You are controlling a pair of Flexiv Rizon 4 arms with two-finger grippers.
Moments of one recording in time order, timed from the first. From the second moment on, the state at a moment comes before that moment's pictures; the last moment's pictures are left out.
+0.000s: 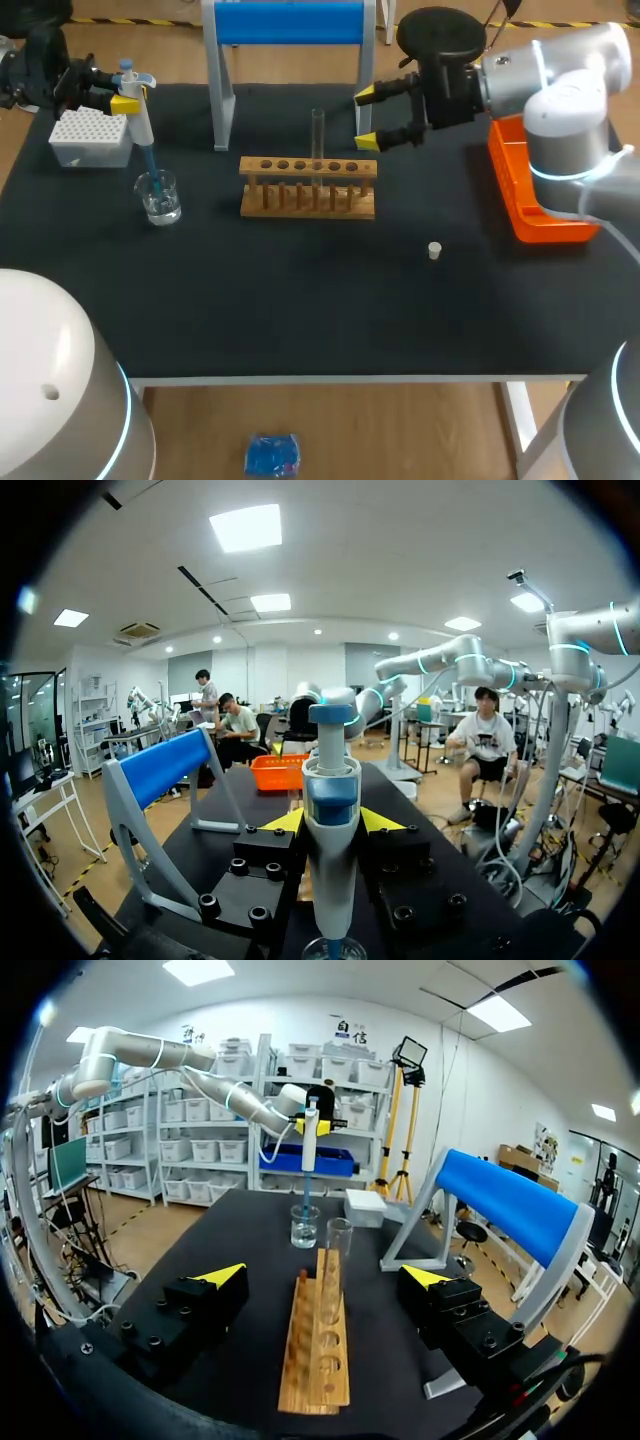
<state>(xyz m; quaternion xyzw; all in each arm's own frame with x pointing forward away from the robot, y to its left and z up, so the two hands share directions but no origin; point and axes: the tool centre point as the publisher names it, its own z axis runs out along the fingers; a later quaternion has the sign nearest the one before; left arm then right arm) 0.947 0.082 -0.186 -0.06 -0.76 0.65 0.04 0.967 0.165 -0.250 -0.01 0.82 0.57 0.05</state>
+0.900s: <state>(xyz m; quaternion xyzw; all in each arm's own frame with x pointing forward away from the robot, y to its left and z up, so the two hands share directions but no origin) 0.947 0.082 -0.186 -0.06 -0.76 0.65 0.04 0.968 0.165 -0.244 -0.01 0.82 0.58 0.05</state>
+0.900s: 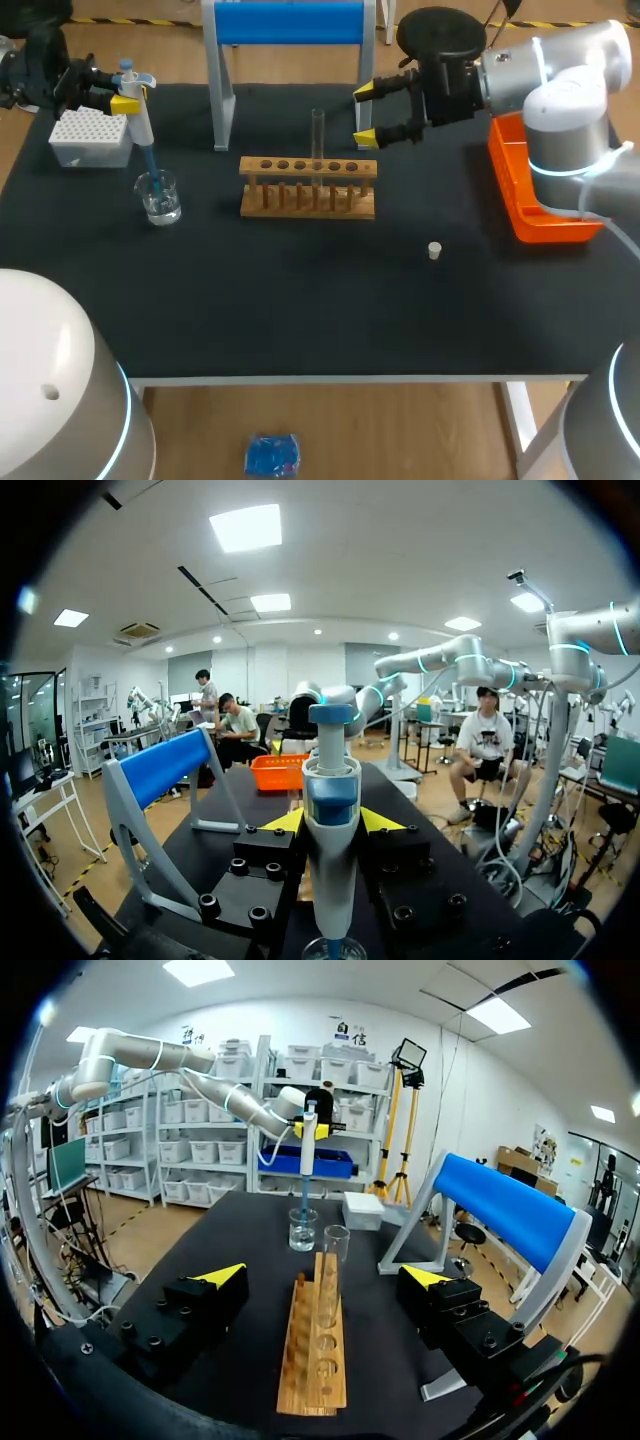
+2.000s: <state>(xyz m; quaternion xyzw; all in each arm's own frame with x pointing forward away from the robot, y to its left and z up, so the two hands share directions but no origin) 0.946 0.076 -0.143 -0.07 -0.77 0.63 0.03 0.968 0.165 -0.244 -0.01 0.82 0.58 0.05</state>
